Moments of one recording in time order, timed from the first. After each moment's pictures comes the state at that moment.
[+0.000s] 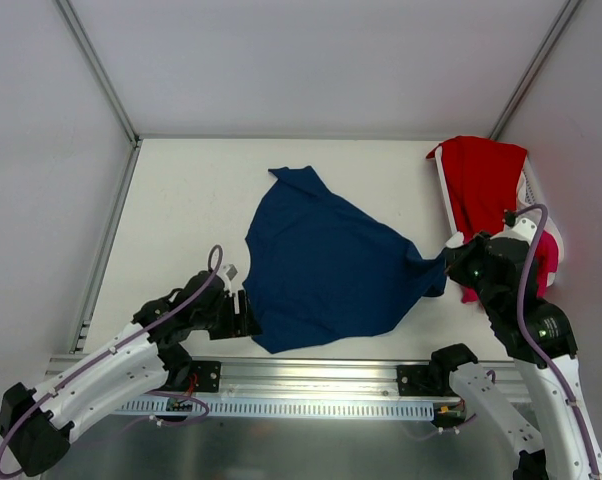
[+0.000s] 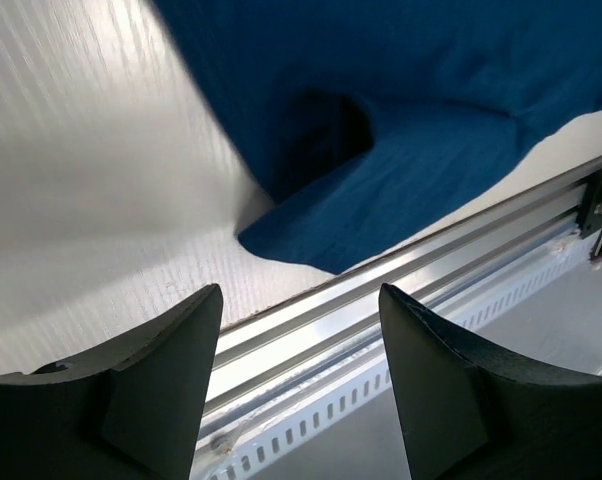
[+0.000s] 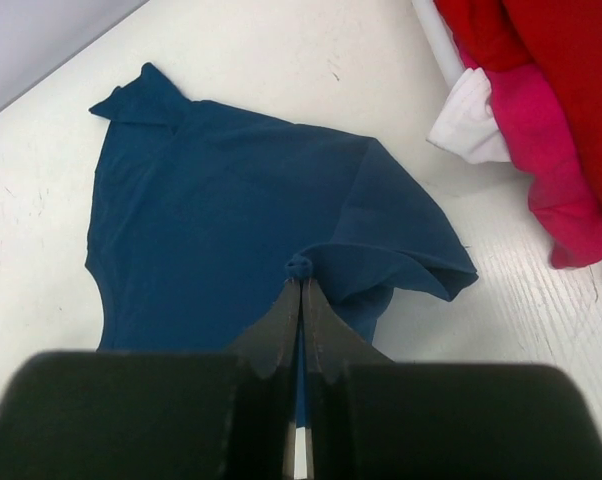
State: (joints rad) left arm -0.71 0.61 0.39 -0.68 0.19 -0.81; right arm 0.33 0.58 1.02 -0.95 0.30 0.64
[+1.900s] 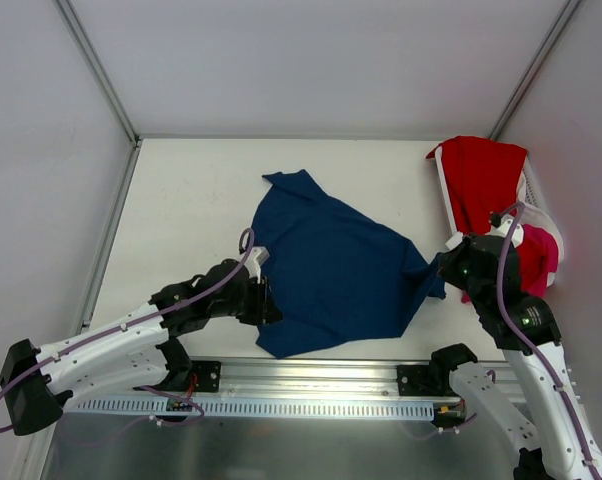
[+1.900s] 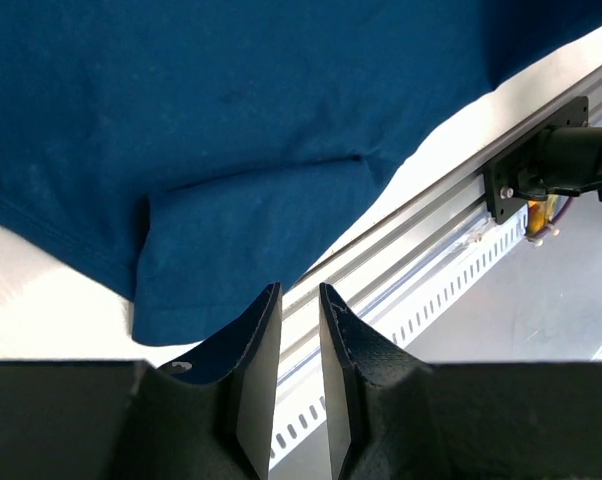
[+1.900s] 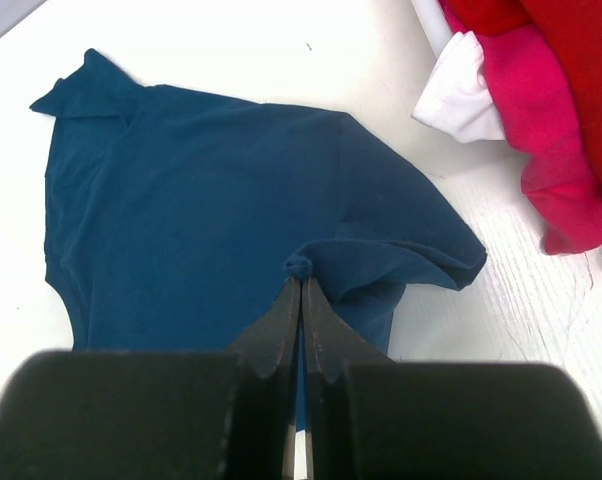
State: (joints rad) left arm -0.94 0.83 0.56 -0.46 0.09 -0.80; right arm 0.33 0.60 0.93 -0.91 0.31 0.64
